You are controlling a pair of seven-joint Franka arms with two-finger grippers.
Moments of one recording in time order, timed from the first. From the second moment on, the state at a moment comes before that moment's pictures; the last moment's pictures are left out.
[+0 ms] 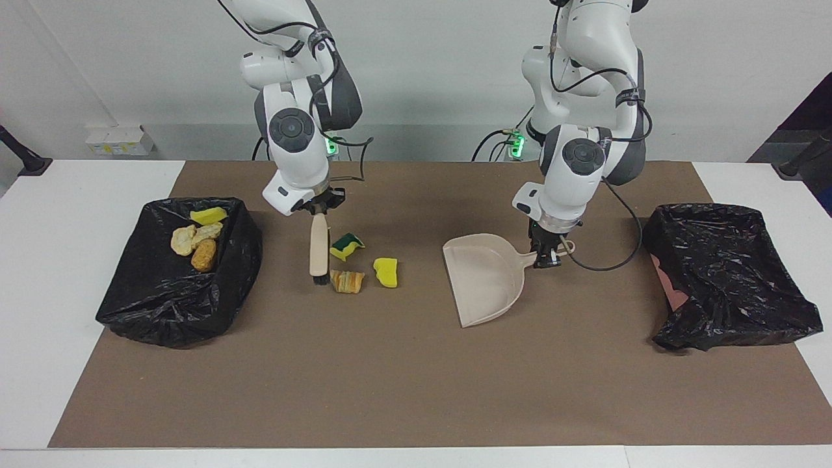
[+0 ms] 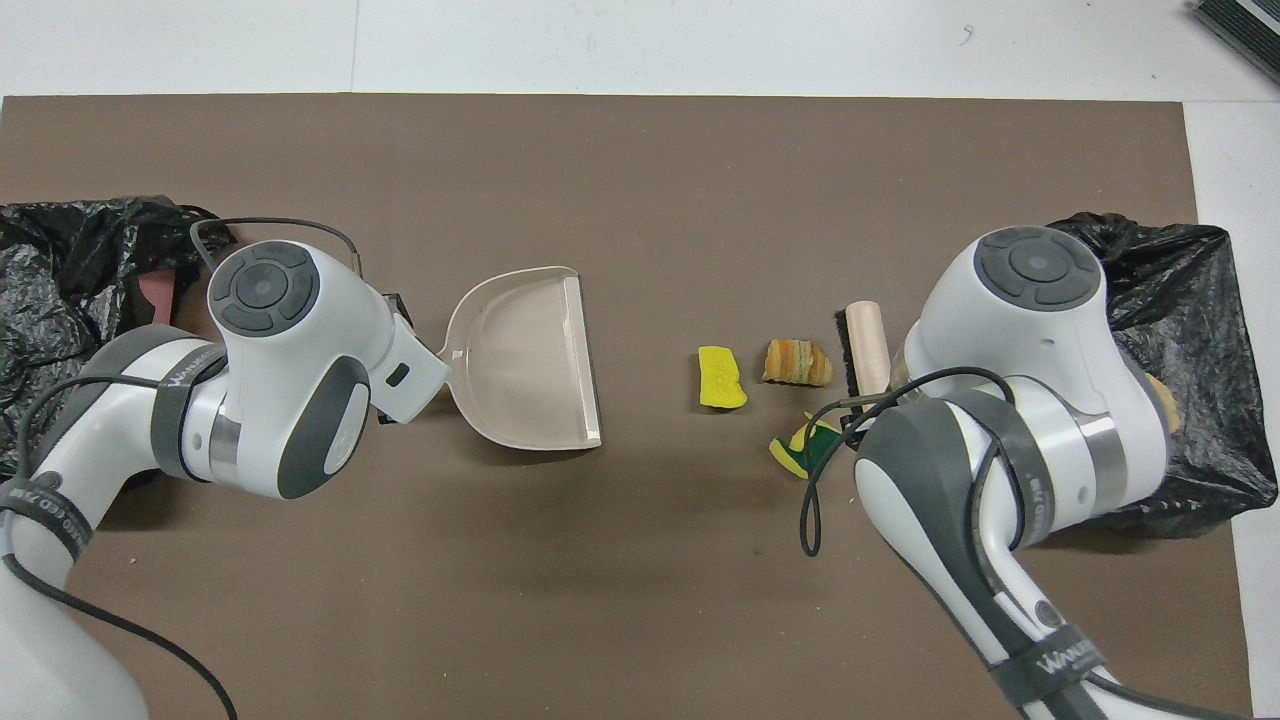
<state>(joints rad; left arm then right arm) -0.51 0.18 0.17 -2.01 -0.02 2.19 1.20 0.18 0.07 0.08 -1.95 -0.01 1.71 0.20</state>
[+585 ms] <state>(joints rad) -0.51 0.17 0.17 -2.06 -0.01 2.24 1.21 0.17 0.07 0.09 -2.17 0.00 1.94 0.21</state>
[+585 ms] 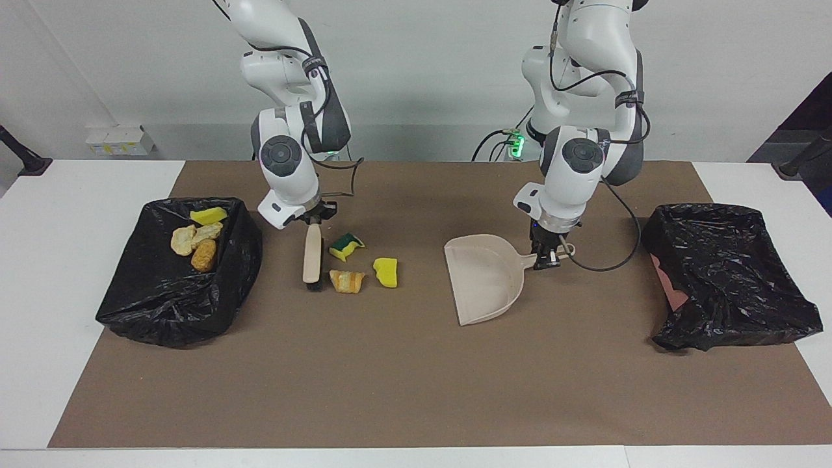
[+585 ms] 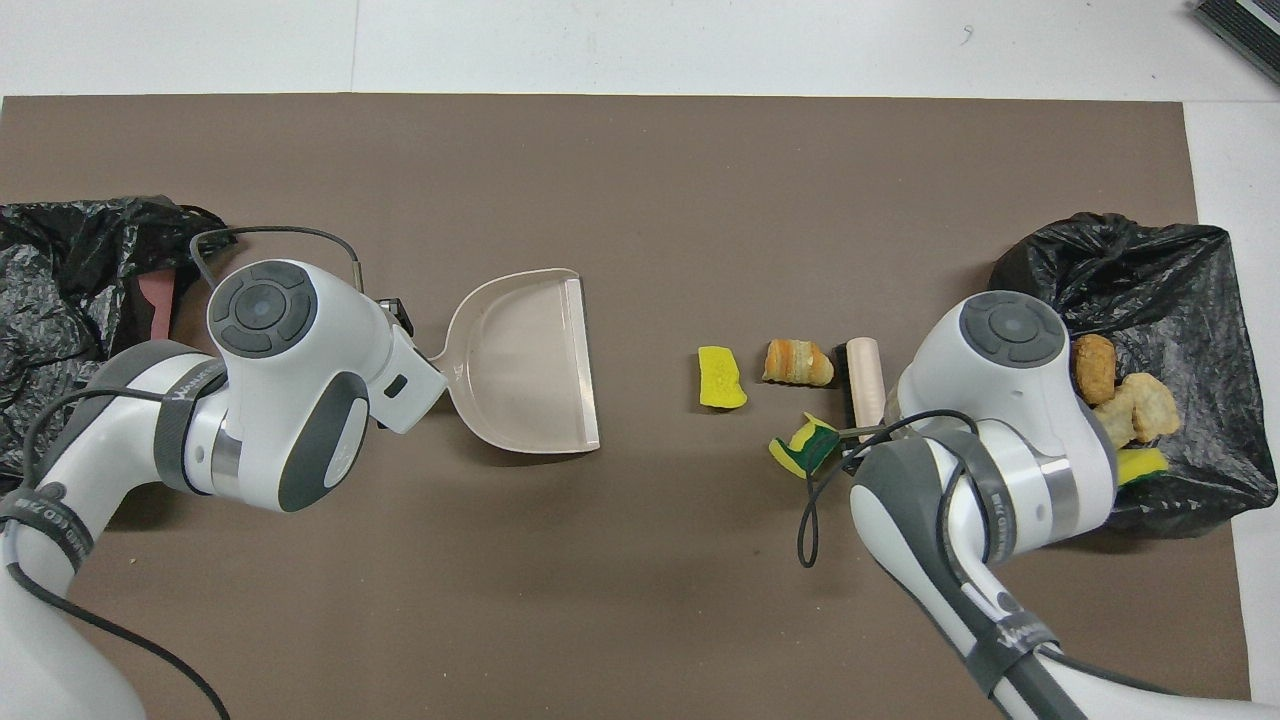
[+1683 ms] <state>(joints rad) -0.51 0.16 0.17 -2.09 -0.01 2.29 1.21 0.42 0.28 0.09 -1.93 0.24 2.09 0.44</state>
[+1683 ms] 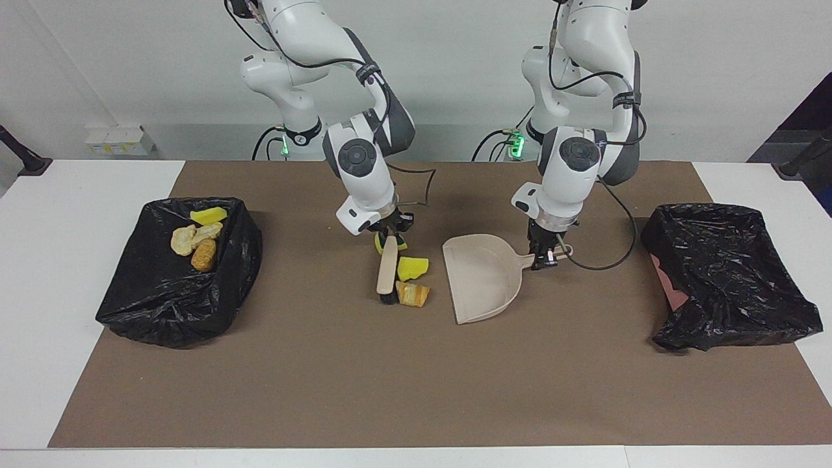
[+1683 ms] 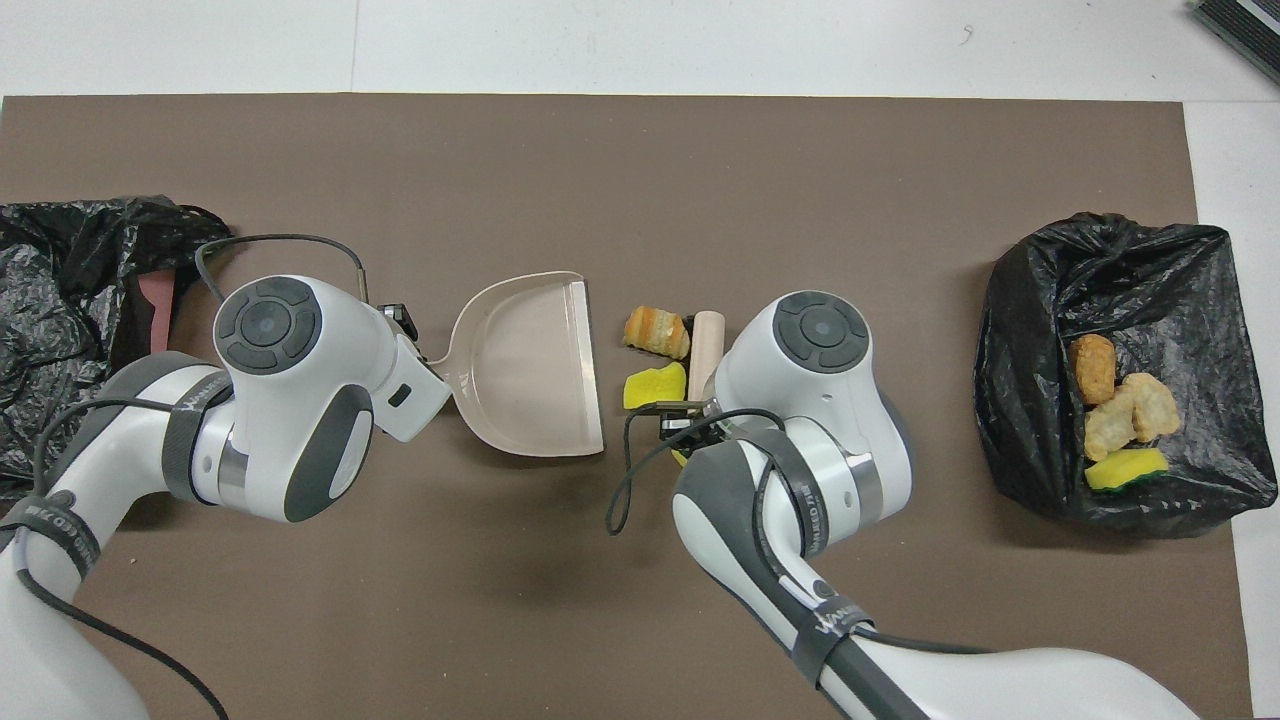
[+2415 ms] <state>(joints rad) -0.51 0.16 0.17 -2.09 -0.01 2.29 1.21 0.54 0.34 0.09 -1.78 0.37 2.02 0.44</state>
